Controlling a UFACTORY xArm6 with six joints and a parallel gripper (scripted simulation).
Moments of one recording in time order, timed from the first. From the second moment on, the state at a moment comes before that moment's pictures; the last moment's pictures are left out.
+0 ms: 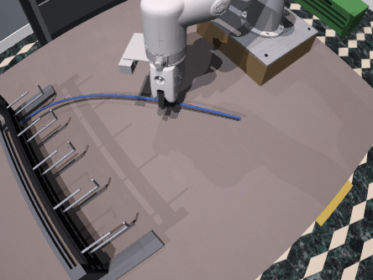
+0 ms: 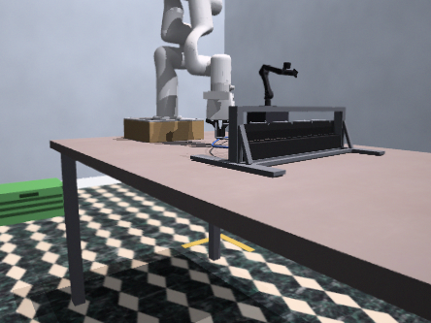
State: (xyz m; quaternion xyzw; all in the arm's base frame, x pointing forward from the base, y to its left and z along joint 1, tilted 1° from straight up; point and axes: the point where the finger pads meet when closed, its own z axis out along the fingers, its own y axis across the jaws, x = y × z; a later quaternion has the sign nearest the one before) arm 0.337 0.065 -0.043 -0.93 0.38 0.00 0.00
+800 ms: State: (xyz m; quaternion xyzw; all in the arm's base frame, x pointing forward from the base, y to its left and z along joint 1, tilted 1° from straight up) arm 0.337 0.065 -0.025 -0.93 0.38 0.00 0.00
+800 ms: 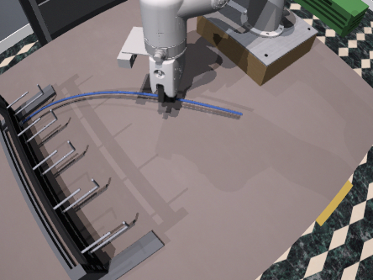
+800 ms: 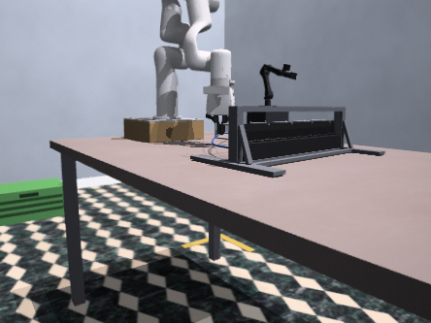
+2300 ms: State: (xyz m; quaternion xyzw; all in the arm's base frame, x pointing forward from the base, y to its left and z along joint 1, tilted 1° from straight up) arm 0.517 0.190 0.077 -0.80 0.60 -0.01 0.01
